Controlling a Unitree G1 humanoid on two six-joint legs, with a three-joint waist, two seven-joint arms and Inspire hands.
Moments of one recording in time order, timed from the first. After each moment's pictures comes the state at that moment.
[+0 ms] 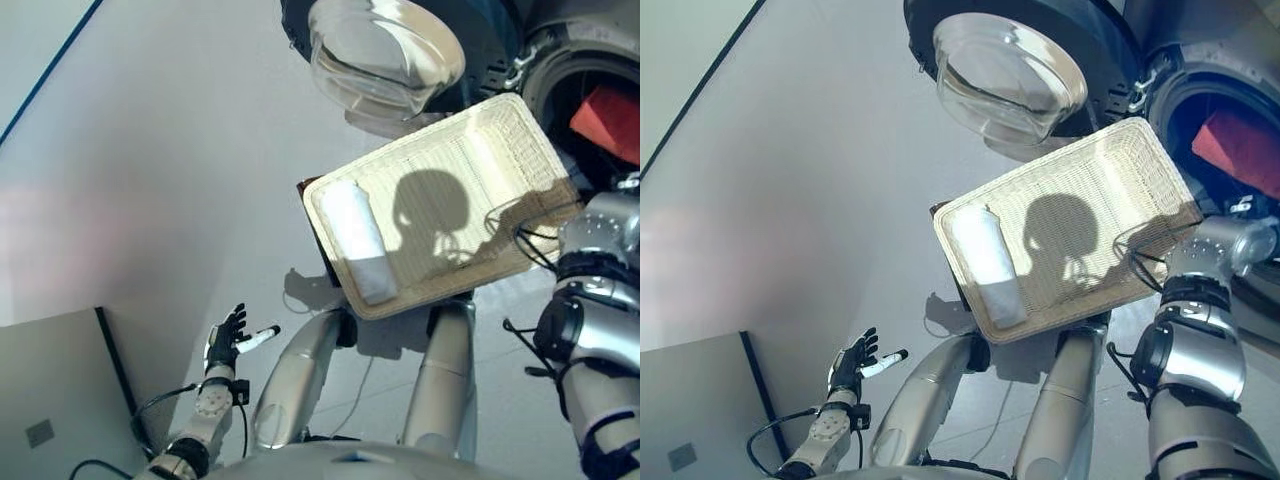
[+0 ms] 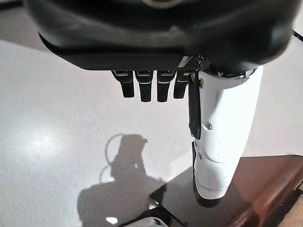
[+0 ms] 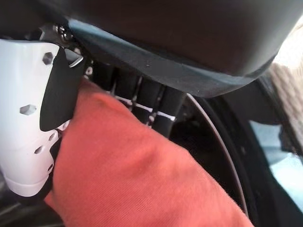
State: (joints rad) left arm -0.03 0.19 -0.37 0.99 -0.34 -0.40 0.26; right arm -0.93 -0.69 -0.41 1.00 1.01 -0.57 -0.64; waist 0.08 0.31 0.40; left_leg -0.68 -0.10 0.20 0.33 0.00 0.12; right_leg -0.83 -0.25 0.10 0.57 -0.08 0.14
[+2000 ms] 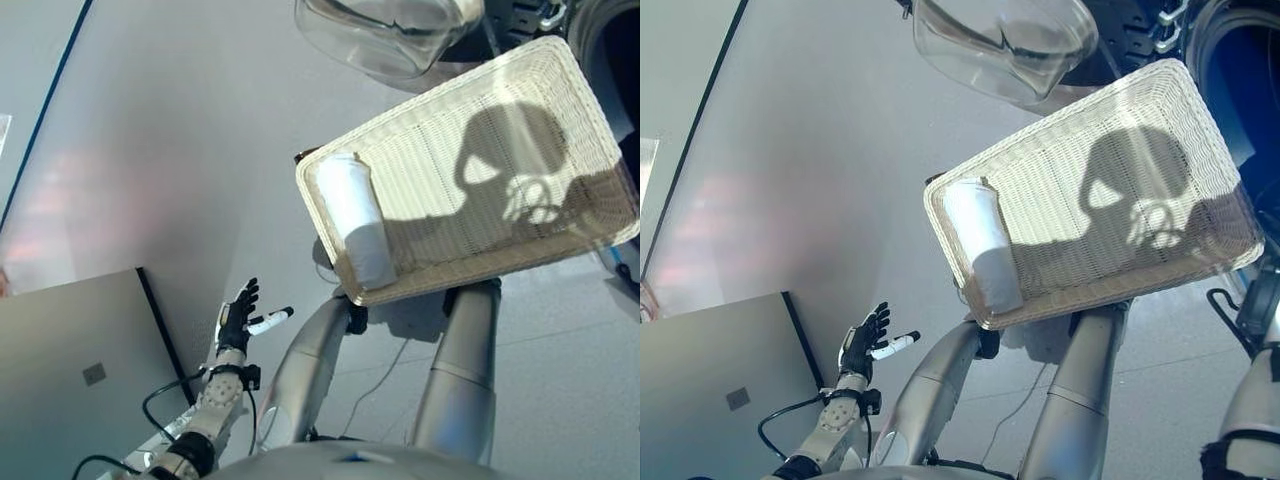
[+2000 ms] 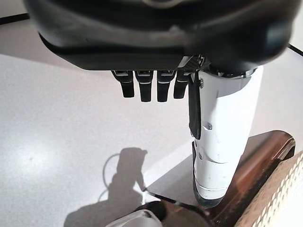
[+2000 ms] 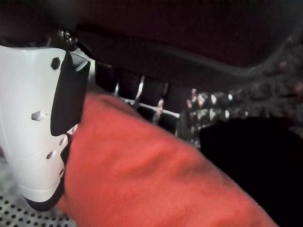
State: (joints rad) left arm -0.02 0.20 -0.44 0.83 -0.29 -0.44 0.32; right arm -1.38 -1.02 0.07 1.33 0.71 -0.39 -0.72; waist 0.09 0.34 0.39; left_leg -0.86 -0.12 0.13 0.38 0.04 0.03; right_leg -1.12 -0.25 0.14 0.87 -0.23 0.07
